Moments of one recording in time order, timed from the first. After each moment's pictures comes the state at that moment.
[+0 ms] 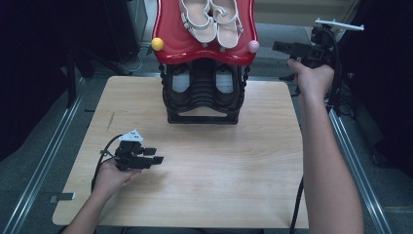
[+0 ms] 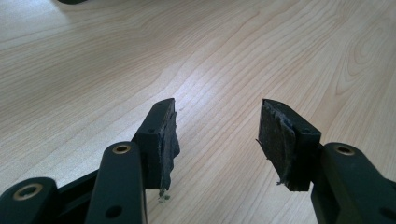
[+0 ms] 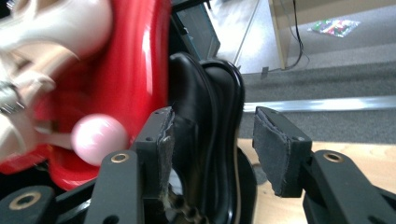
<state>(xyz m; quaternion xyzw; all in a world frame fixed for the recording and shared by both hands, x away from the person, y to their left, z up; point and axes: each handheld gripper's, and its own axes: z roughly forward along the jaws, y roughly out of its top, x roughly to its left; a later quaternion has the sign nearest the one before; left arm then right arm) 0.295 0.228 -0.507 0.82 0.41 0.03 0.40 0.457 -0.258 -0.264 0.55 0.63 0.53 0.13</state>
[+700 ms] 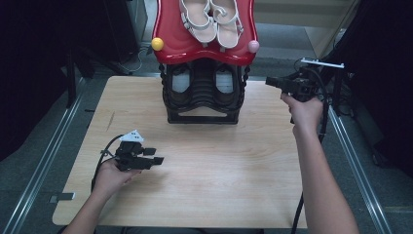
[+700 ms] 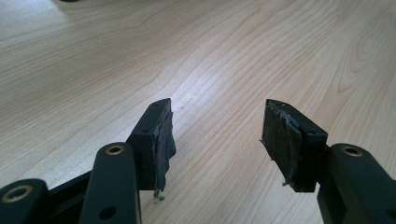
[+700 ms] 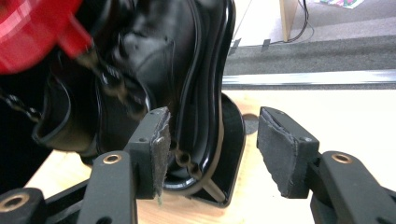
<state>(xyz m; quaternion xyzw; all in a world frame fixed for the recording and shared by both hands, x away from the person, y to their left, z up) 0.295 0.228 -0.509 0.82 0.40 0.04 0.40 0.432 -0.261 -0.346 0.54 0.66 0.50 0.11</state>
